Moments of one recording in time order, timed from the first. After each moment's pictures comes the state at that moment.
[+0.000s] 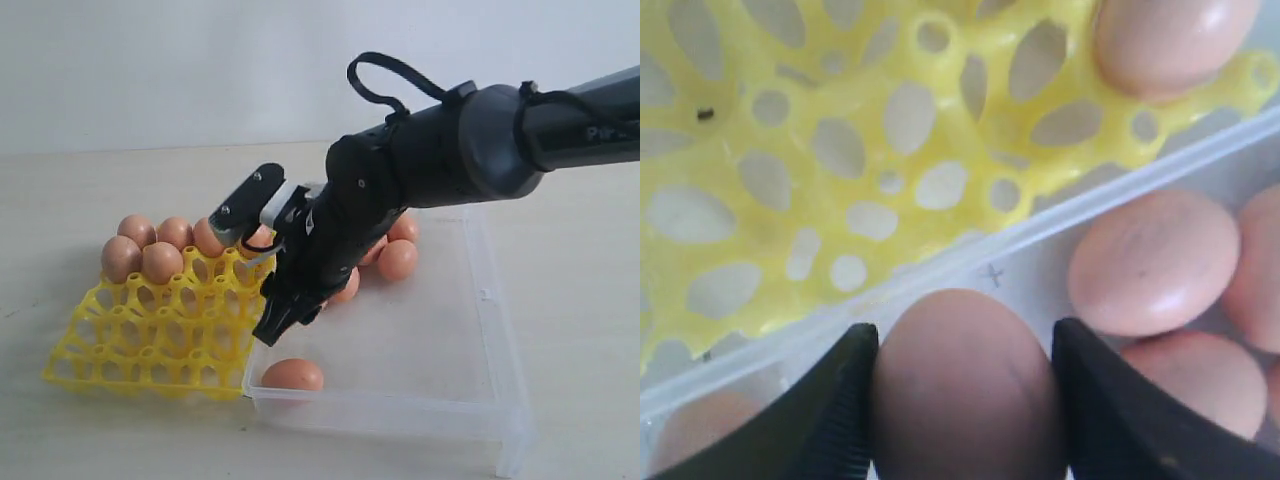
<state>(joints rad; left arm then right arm) -0.05 0.01 0.00 0.09 0.38 0.03 0.73 1.97 -1.27 0.09 0.49 -0.40</state>
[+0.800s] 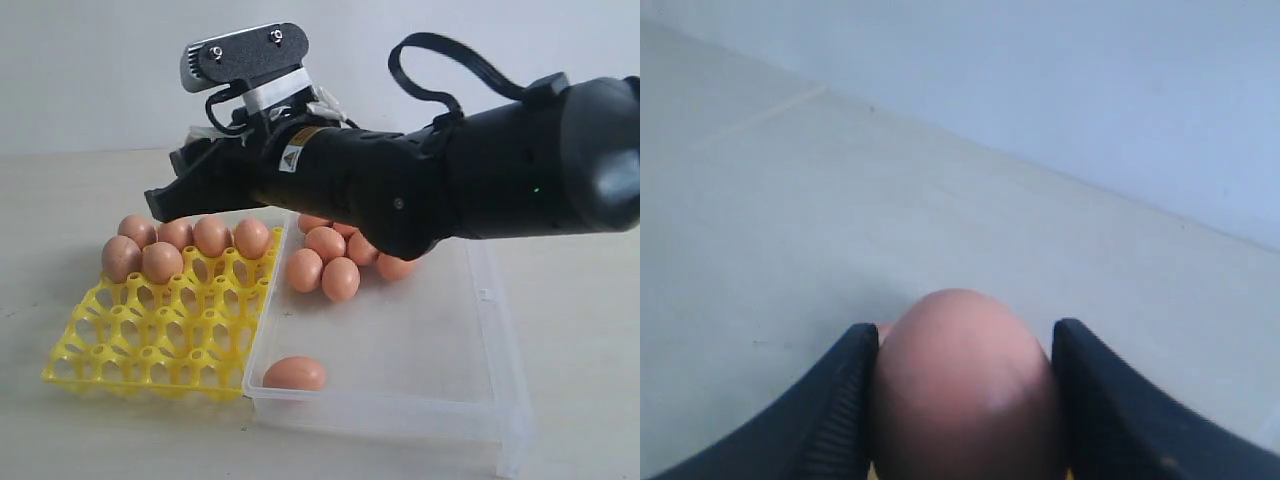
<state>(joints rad) -0.05 0.01 0.00 0.09 0.38 0.03 0.83 1.79 -1.09 0.21 -0.28 -0.11</state>
